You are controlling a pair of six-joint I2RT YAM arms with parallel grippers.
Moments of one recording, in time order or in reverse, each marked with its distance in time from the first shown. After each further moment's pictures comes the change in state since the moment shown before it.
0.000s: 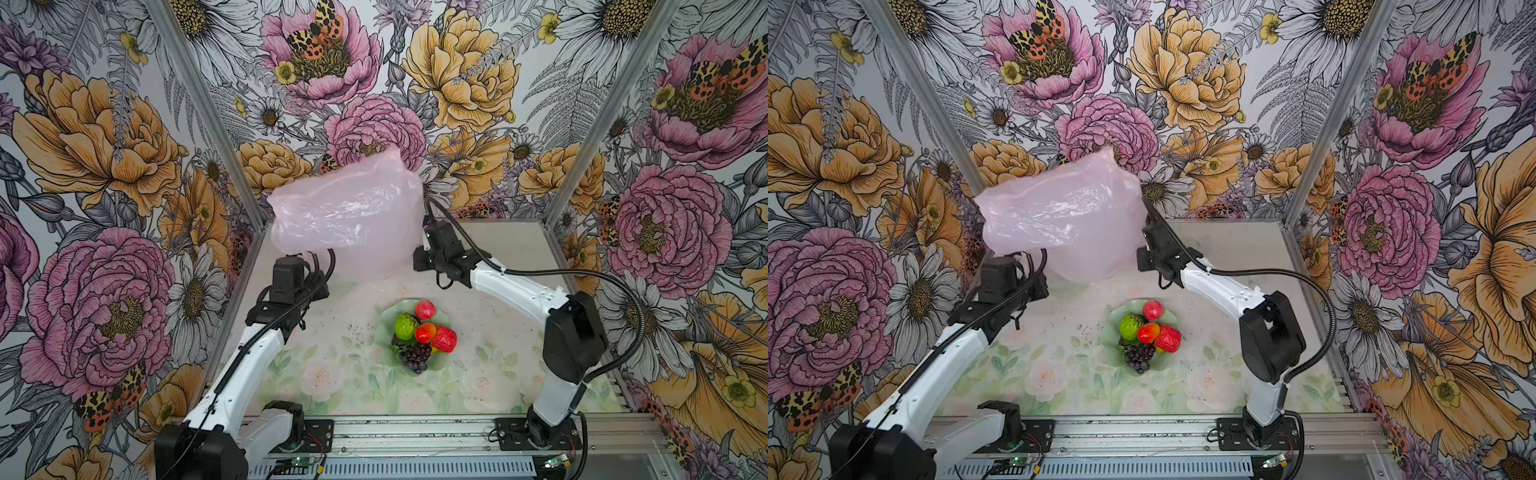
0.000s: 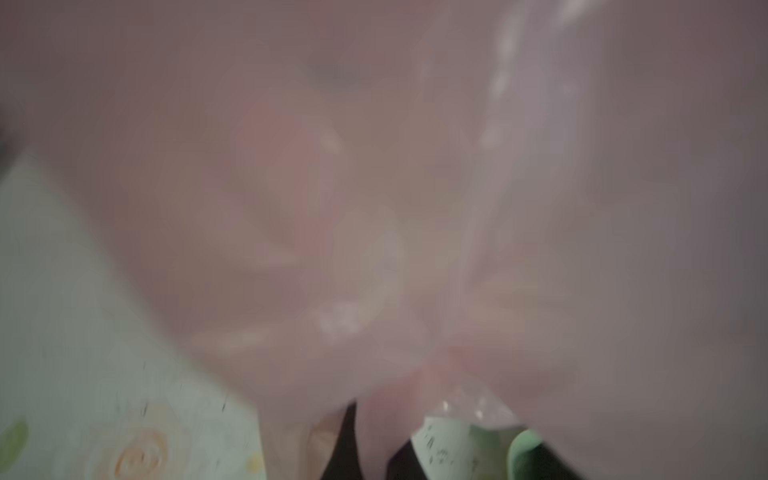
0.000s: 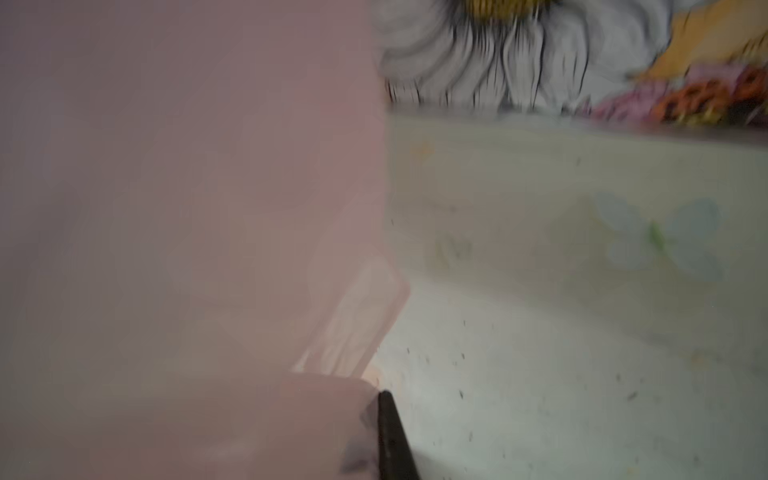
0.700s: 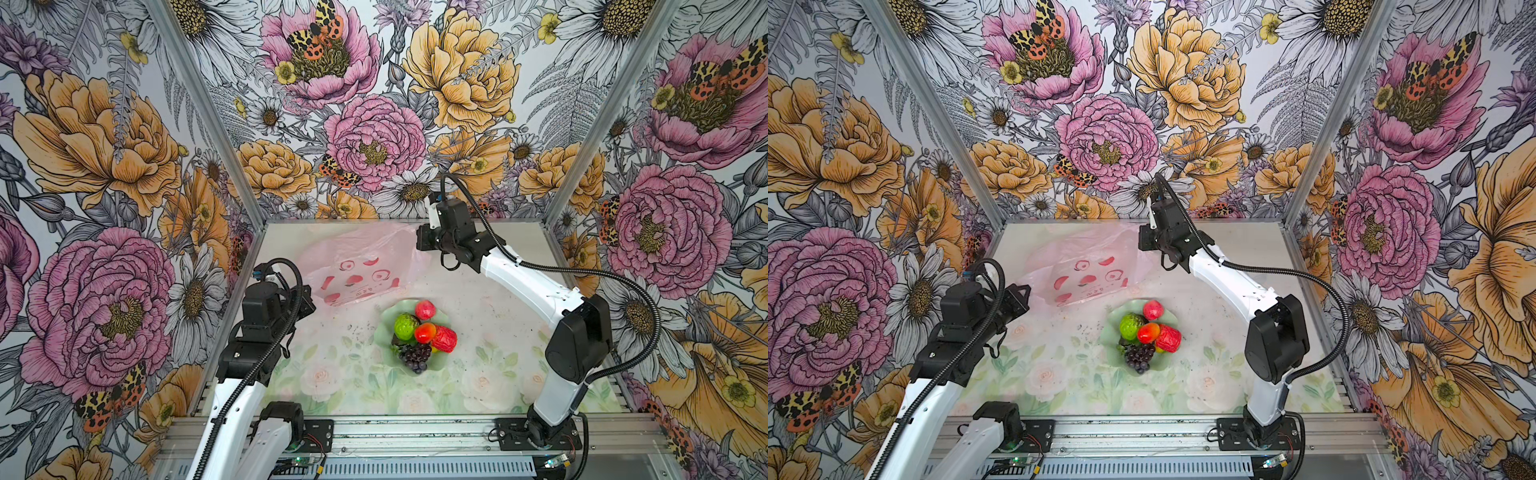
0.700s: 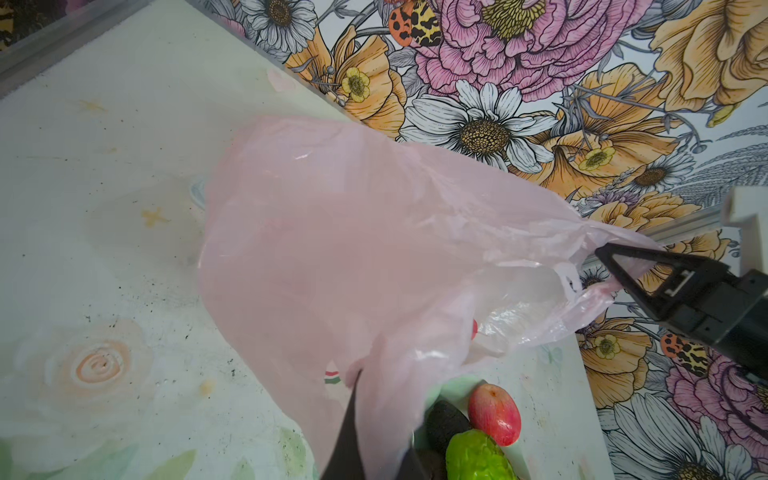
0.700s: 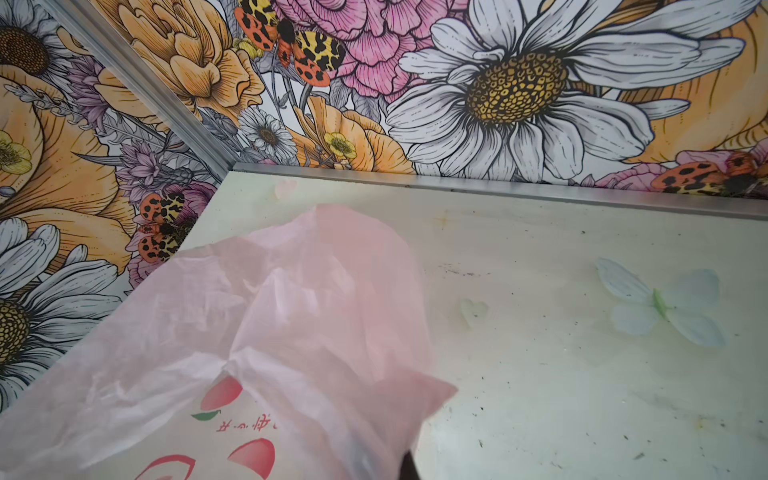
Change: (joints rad) left arm 0.017 -0.357 0.046 -0.056 0.072 -0.189; right arm -0.046 -0.051 0.214 0.020 -0.089 0.005
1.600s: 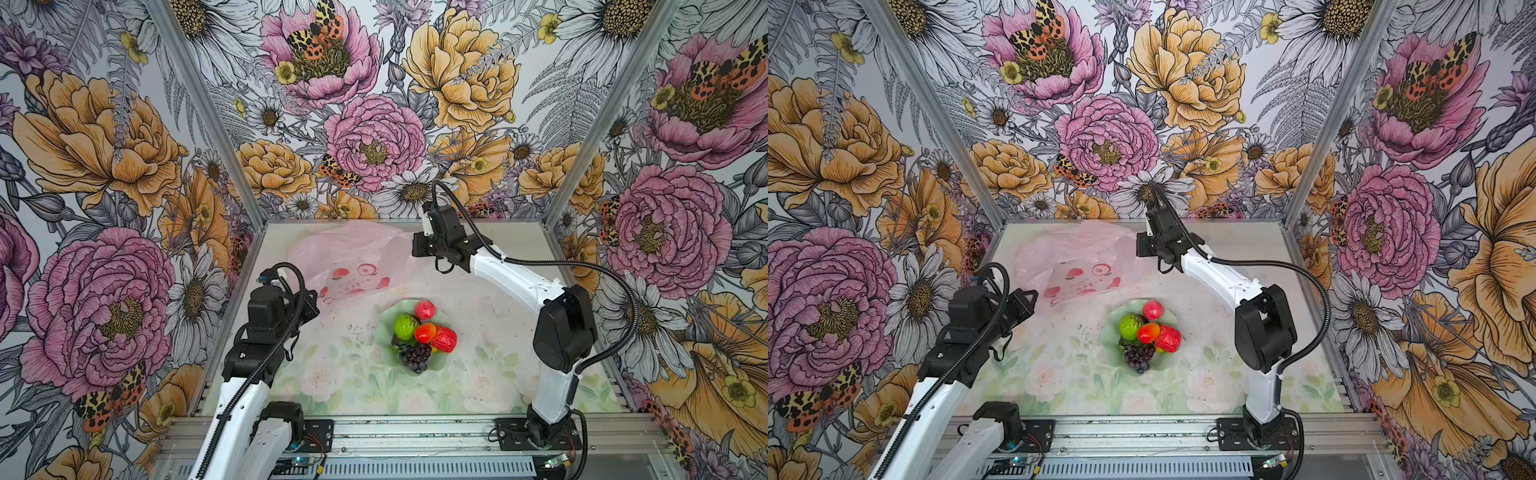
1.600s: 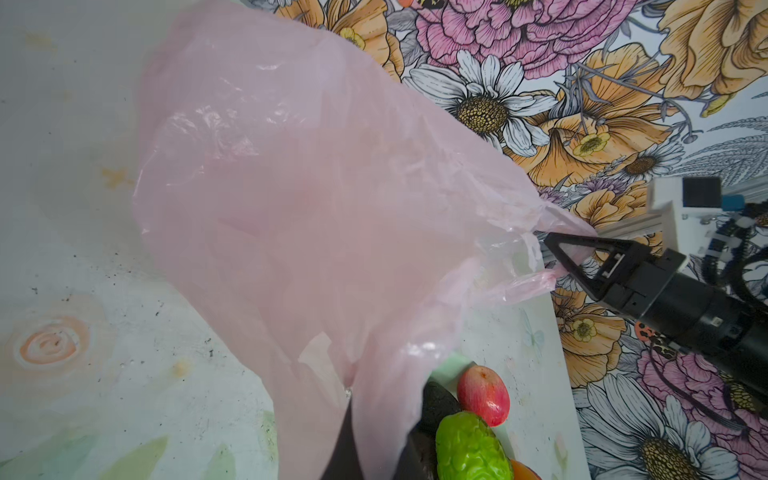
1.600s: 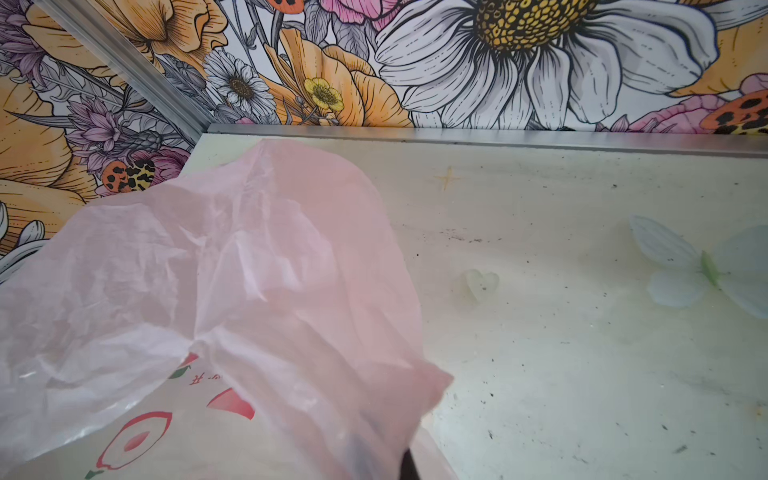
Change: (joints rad) left arm 0.000 0.042 -0.074 0.047 0.083 -0.056; right arm -0.002 0.095 0.007 0.001 -0.026 0.025
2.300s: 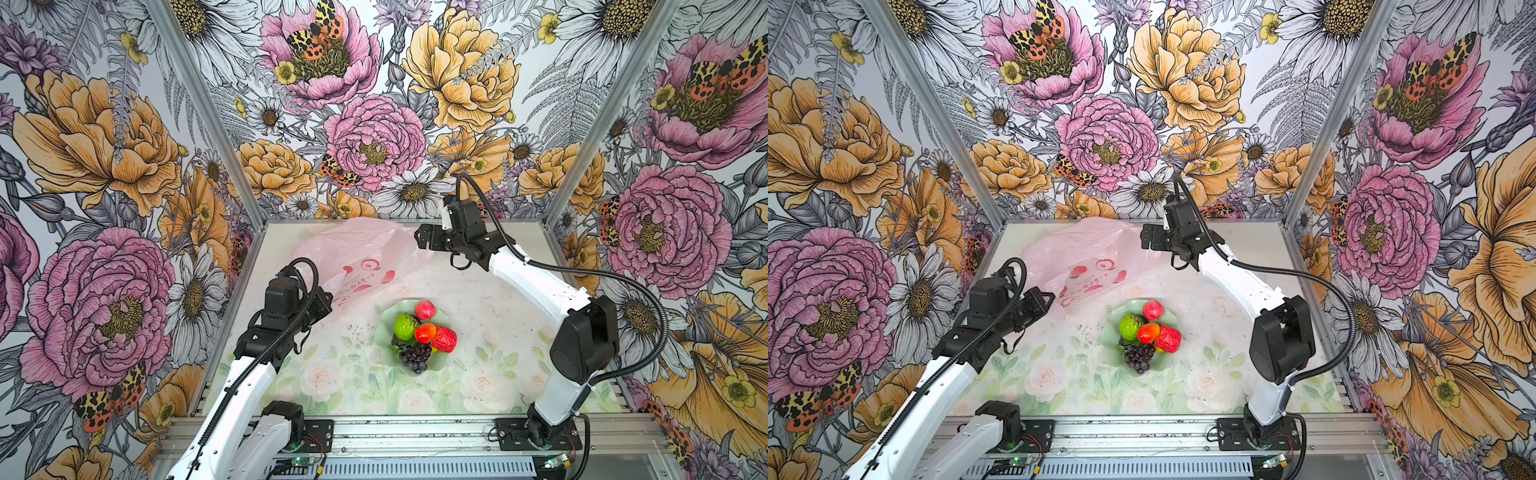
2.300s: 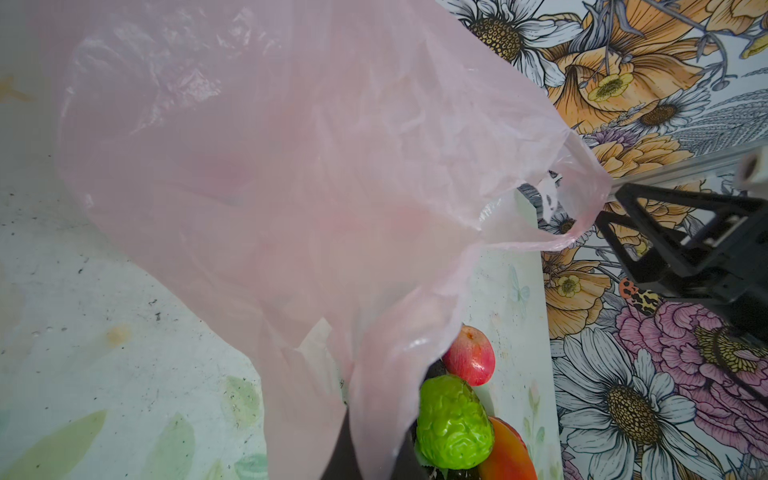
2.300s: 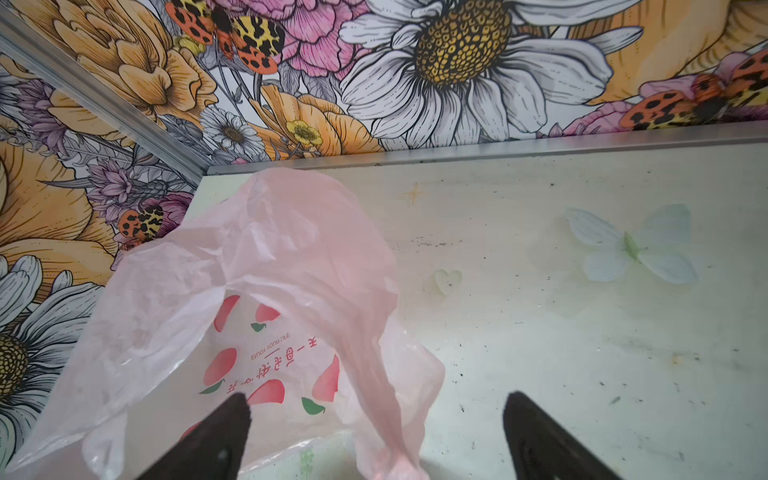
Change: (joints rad) left arm -0.101 0.112 0.034 -0.001 0.026 -0.060; right arm -0.072 -0.163 -0.046 -0.060 -0.013 0.058
